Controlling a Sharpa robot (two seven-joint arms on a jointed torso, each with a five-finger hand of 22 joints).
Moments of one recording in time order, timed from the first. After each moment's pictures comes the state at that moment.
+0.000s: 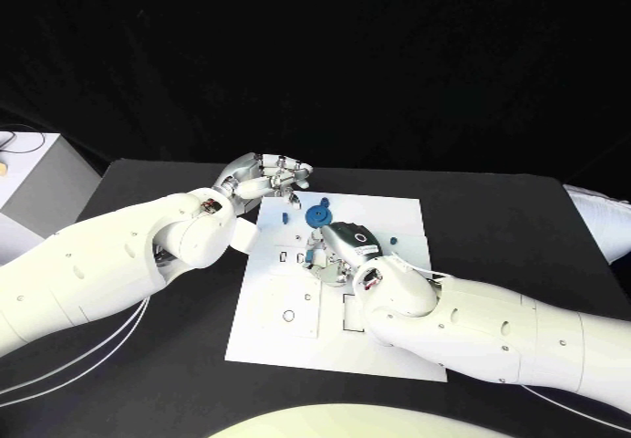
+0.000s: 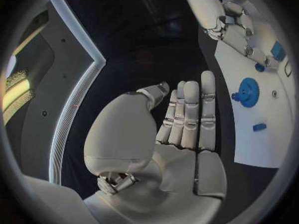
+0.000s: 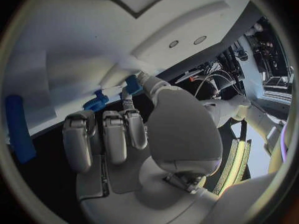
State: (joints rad) left arm 0.96 -0.88 0.29 1.55 -0.35 -0.20 0.20; left_hand 1.34 -0.13 0.55 0.11 0.05 0.82 0.19 0.38 0.26 0.99 0.11 0.57 0.33 1.13 0.03 1.01 0.69 0.17 1.01 0.14 0.82 0.47; right arm 1.04 -0.45 -0.12 1.48 -1.72 -0.57 -0.47; right_hand 1.27 -0.23 0.43 0.16 0.08 0.95 0.13 0.31 0.33 1.47 0.04 1.45 1.31 1.46 -0.03 1.57 1.31 0.01 1.47 0.07 1.57 1.31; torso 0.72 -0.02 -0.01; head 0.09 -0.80
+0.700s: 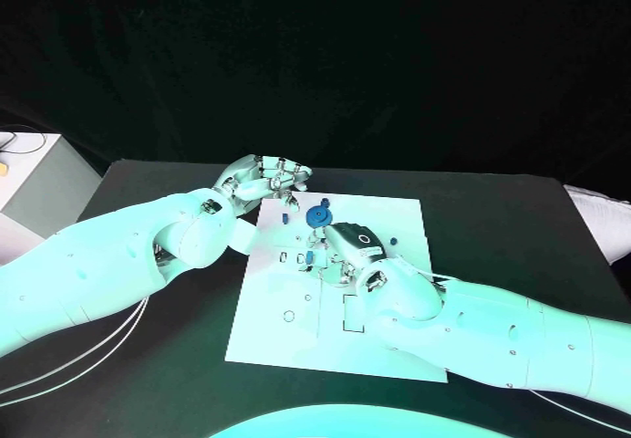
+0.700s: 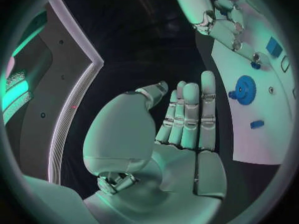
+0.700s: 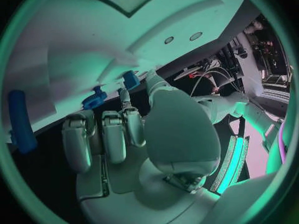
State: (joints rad) left arm 0.96 -0.88 0.29 1.54 -0.38 -0.20 0.18; left_hand 1.32 -0.15 0.54 0.11 0.05 0.80 0.19 0.39 0.26 0.99 0.10 0.67 0.39 1.21 0.03 1.12 0.82 0.17 1.02 0.13 0.85 0.48; right arm 1.04 -0.47 -0.12 1.52 -1.71 -0.61 -0.46; right_hand 1.31 -0.21 0.16 0.29 0.06 0.87 0.15 0.29 0.31 1.44 0.07 1.41 1.31 1.47 -0.01 1.56 1.31 0.01 1.47 0.09 1.57 1.31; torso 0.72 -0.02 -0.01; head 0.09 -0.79
